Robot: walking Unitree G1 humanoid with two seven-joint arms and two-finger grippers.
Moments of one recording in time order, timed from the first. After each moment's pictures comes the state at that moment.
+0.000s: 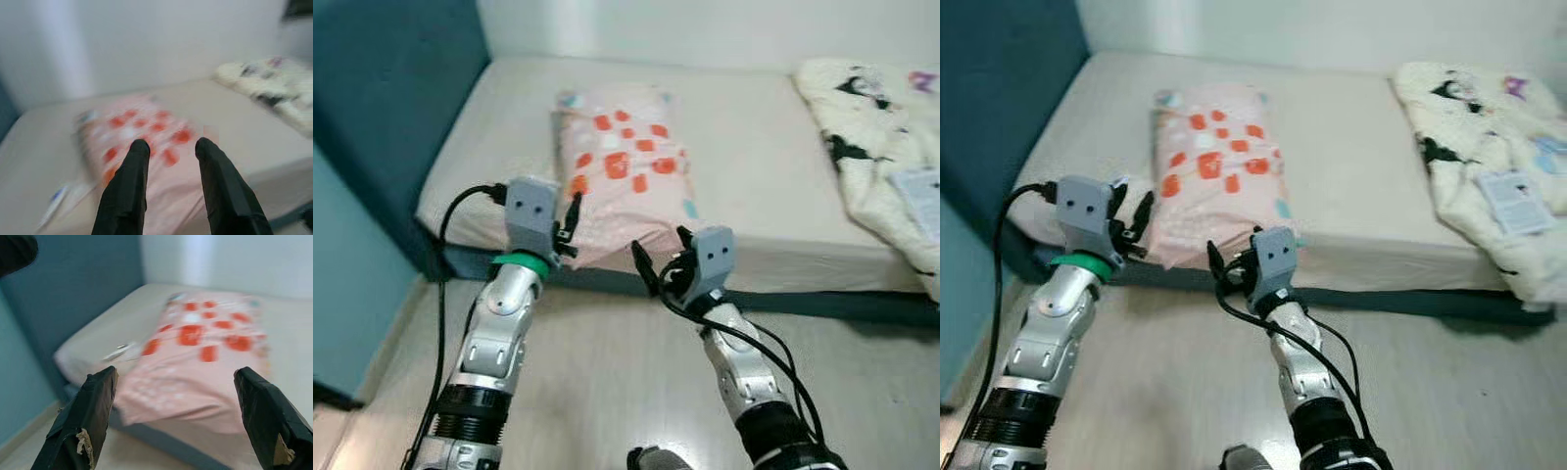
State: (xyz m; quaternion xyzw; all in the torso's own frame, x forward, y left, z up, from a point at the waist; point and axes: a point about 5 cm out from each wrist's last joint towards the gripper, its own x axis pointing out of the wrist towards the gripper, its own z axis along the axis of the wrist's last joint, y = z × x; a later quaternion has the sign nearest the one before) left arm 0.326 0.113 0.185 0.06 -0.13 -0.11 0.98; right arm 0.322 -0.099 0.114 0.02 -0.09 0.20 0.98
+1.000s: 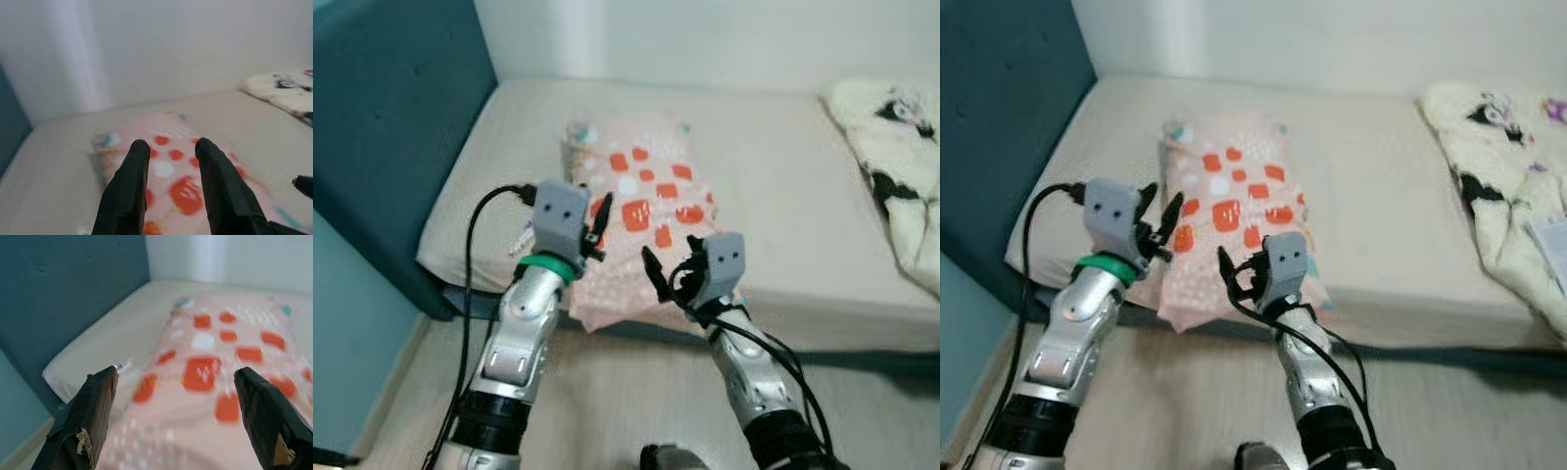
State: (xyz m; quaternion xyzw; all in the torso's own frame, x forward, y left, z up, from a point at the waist) left arm 0.318 0.097 0.184 0.06 -0.13 -0.13 0.98; right arm 0.317 -0.102 0.104 0.04 -0.05 0.19 0.98
